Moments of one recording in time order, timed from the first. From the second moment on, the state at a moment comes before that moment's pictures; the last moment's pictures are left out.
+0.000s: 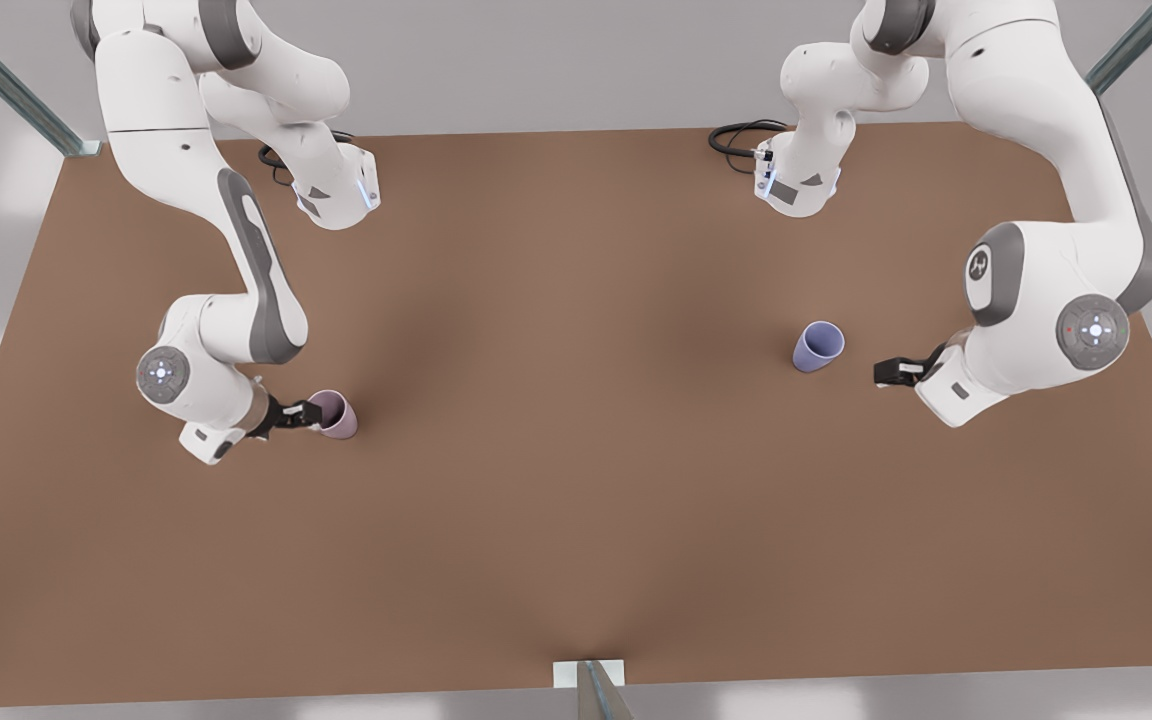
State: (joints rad) left arm -0.12 0.31 0.06 -1.45 -0.03 1.55 0.05; right arm 0.06 0.30 -0.03 -2.02 0.09 2.25 -0.18
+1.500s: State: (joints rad) left arm -0.12 0.29 0.09 -1.46 -0.03 1.56 0.06; right arm 0.07 0.33 -0.02 -2.13 0.10 2.39 -0.17
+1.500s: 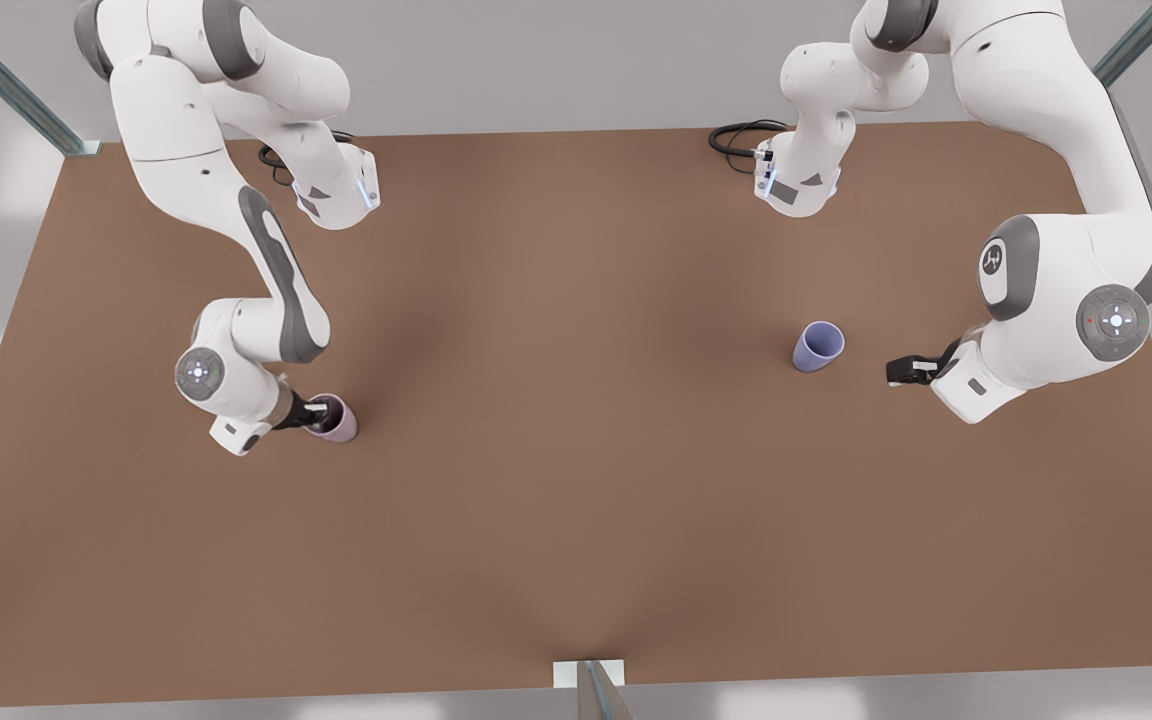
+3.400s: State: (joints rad) left arm -0.11 0.12 0.09 -2.50 -0.03 2.38 0.05; right arm 0.08 0.12 -0.10 -1.49 -0.01 1.70 0.56
